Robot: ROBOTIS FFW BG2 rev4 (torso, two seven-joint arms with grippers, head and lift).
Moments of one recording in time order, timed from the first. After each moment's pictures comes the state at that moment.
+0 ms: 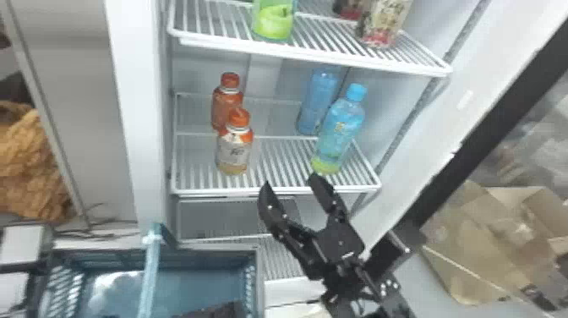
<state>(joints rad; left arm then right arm) 0.28 0.15 0.12 -2.19 1.50 1.47 -0.15 0.54 -0.12 0.05 -2.14 -0.22 -0.06 0.21</state>
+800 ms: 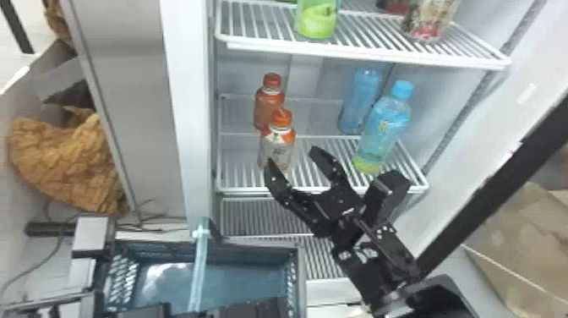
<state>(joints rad) 0.27 0.15 0.12 -2.19 1.49 1.47 -0.15 0.25 -0.15 0.14 -1.95 -0.20 0.07 0.25</state>
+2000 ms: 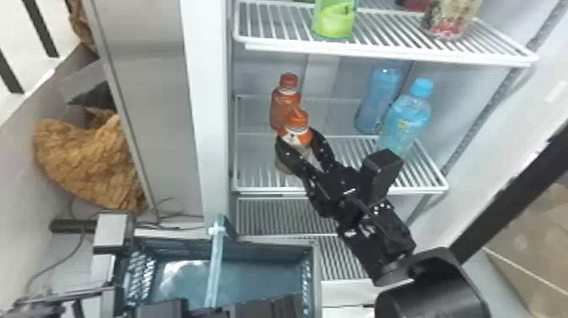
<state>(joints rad) 0.28 0.15 0.13 -2.19 1.50 1.46 -0.15 0.11 -0.15 0.17 -1.82 -0.13 0.06 0.23</state>
